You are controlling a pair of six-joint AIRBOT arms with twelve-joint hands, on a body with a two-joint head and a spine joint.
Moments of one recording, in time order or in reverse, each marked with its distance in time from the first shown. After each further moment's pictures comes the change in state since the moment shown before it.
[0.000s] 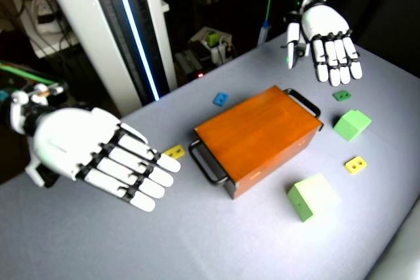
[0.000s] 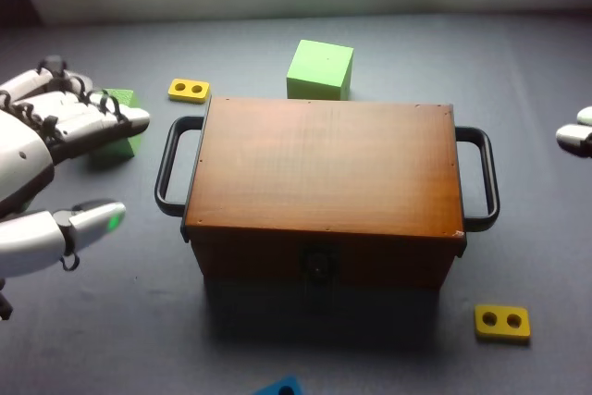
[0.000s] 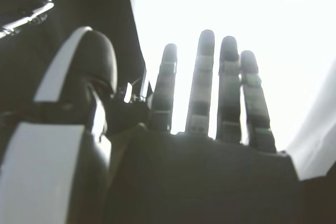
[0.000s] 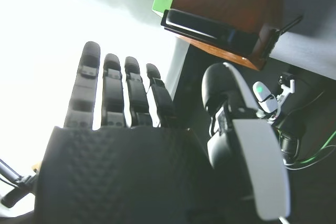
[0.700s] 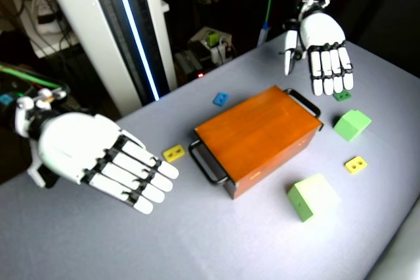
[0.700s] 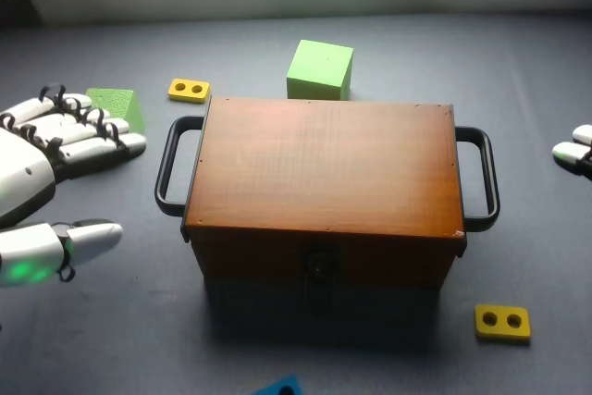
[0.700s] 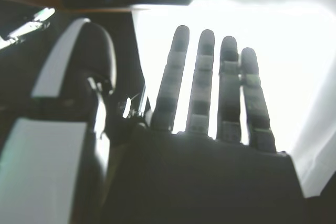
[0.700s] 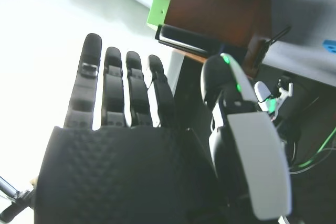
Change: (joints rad) left arm 0.000 -0.014 0.027 0.003 0.121 -0.025; right arm 0.000 -0.016 0.018 0.000 -0.074 0.000
